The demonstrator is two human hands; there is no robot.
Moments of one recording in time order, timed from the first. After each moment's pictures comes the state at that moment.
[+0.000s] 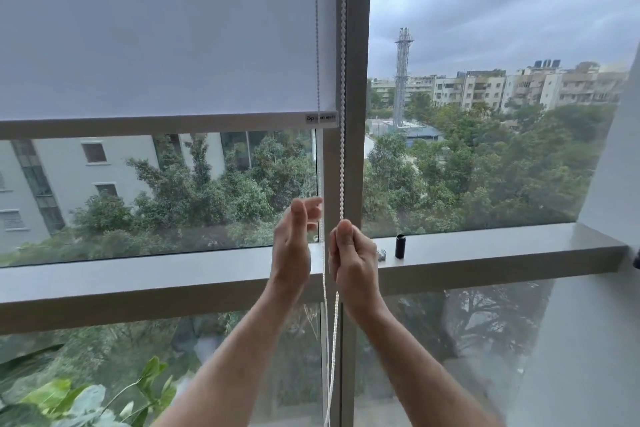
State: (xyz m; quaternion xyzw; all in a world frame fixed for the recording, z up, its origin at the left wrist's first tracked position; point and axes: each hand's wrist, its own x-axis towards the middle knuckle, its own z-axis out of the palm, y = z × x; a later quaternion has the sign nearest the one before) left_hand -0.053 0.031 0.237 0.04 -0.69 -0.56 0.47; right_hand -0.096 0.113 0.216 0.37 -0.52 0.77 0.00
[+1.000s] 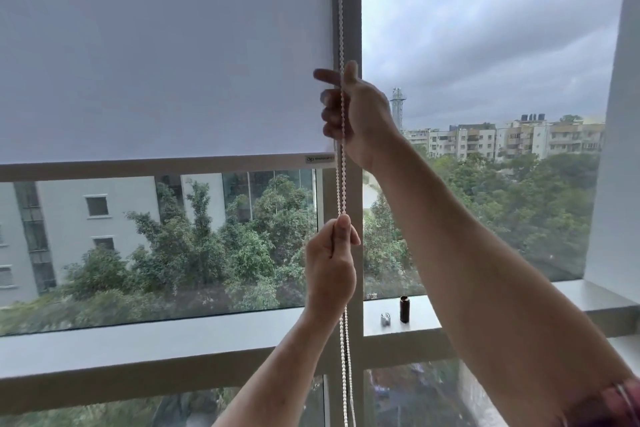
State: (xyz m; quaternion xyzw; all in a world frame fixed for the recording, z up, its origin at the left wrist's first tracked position) left_hand -0.081 0.073 0.315 -0.03 -0.66 -0.51 0.55; right_hand -0.126 0.115 0.500 0.46 -0.42 0.78 -0.11
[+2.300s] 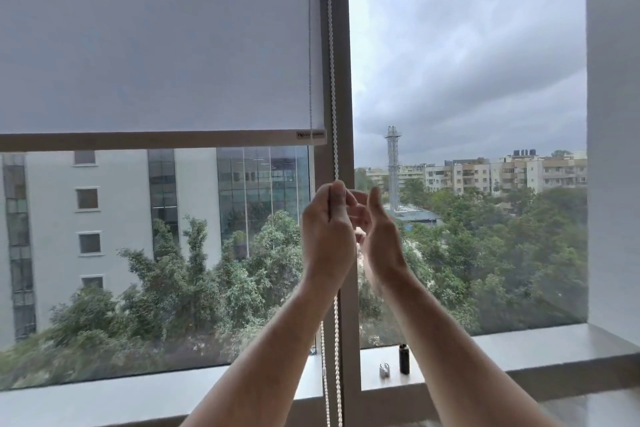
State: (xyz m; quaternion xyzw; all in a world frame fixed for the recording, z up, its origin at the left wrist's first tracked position) left_hand -0.080 0.089 0.418 -0.05 -0.63 -0.48 0.60; right_hand -0.150 0.130 0.404 0.43 -0.49 0.76 0.02
